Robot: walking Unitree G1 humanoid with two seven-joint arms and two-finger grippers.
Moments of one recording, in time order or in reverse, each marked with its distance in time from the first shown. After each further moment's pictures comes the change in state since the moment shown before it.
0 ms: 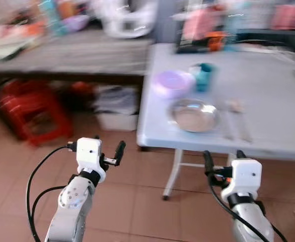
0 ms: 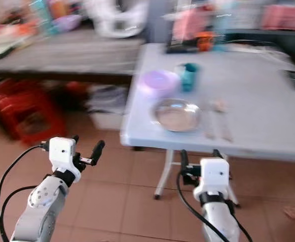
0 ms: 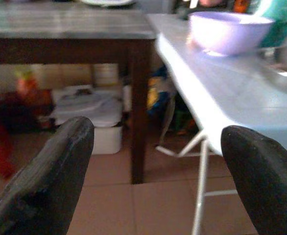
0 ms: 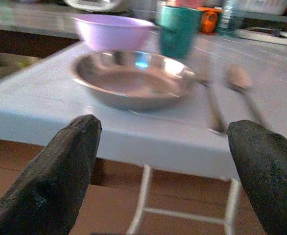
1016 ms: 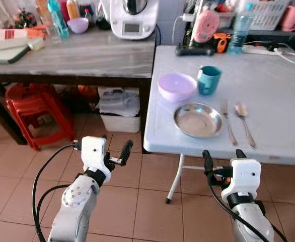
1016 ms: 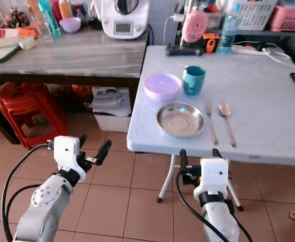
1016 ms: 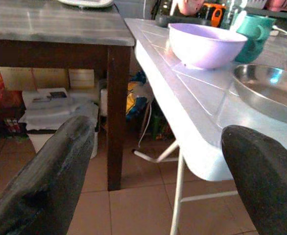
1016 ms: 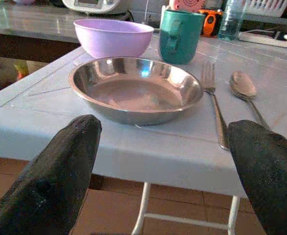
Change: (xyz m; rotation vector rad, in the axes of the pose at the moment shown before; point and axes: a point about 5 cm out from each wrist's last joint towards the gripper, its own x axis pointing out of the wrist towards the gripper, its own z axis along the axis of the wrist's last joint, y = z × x) left arm 0.002 -0.014 0.006 -0.069 -0.014 -0.084; right arm -0.002 -0.003 -0.001 -0.010 0.005 -0.004
